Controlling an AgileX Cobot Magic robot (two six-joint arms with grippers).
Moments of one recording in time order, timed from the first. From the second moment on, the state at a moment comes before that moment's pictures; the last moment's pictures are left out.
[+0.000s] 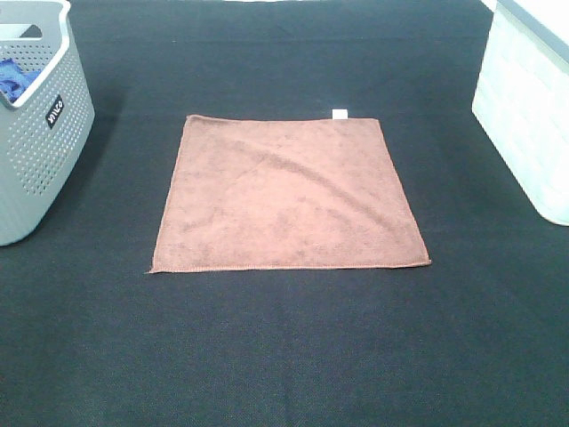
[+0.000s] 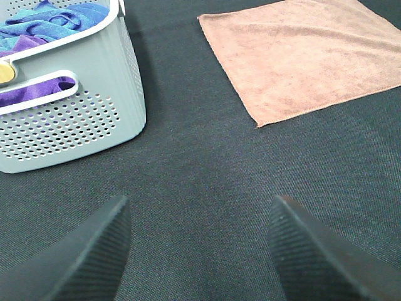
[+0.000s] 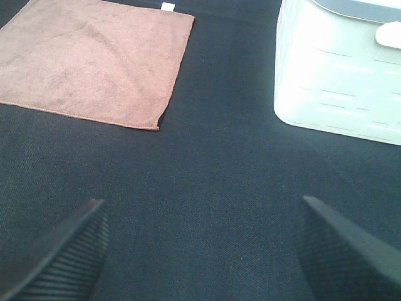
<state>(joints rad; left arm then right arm) -0.02 0.00 -0.50 -0.18 1.06 0.25 0.01 -0.01 -0.51 0.15 1.07 -0.22</state>
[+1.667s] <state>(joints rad) -0.02 0.00 -0.50 -0.18 1.06 0.25 0.01 -0.01 -0.51 0.15 1.07 -0.22</state>
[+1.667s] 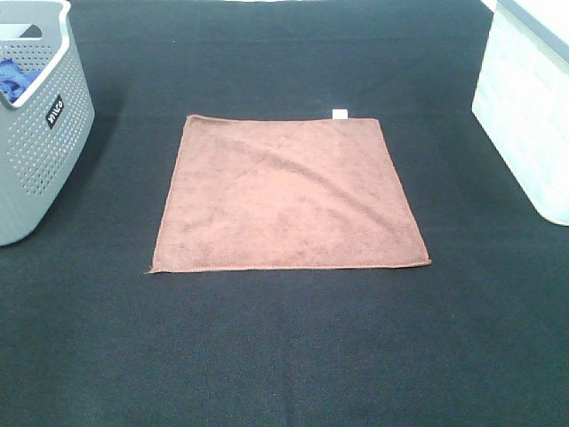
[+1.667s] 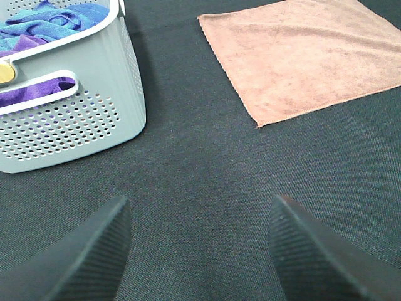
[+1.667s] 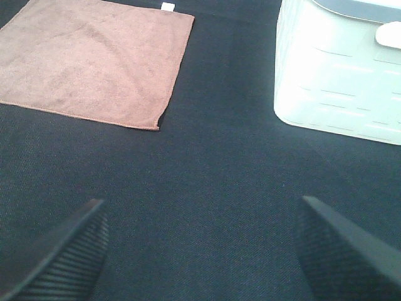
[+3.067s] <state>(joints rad) -0.02 0.00 -0.50 -0.18 1.06 0.25 0.01 -0.01 -0.51 0.15 1.07 -0.22</state>
